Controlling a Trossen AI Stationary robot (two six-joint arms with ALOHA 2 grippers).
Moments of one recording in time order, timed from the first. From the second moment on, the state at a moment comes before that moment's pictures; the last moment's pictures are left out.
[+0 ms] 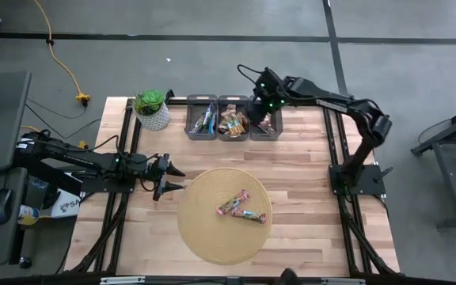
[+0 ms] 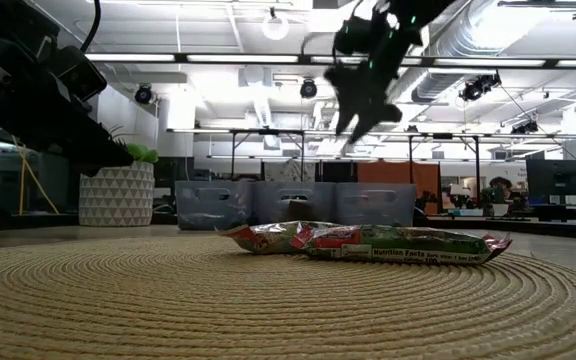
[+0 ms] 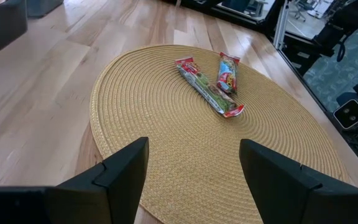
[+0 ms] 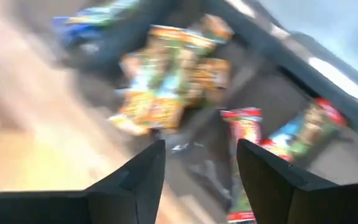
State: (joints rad) left arm -0.12 0.62 0.01 0.28 0.02 -0.32; right arm -0.57 1.71 1.48 -0.78 -0.08 0.28
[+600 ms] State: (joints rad) left arm -0.12 0.62 0.01 0.28 0.02 -0.32; right arm -0.04 1.51 1.48 -0.79 -0.05 0.29
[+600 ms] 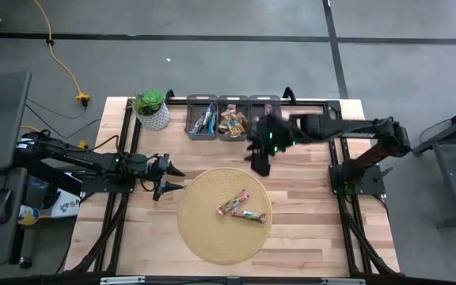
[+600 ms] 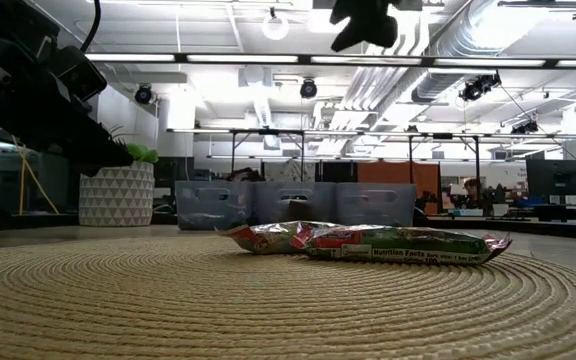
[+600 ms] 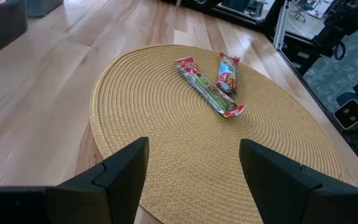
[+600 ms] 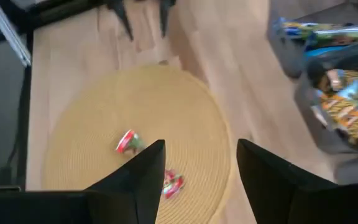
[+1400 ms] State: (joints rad) left arm -0.12 0.62 0.01 0.28 0.01 -0.32; right arm 0.41 1.72 1.48 -0.64 0.18 0.58
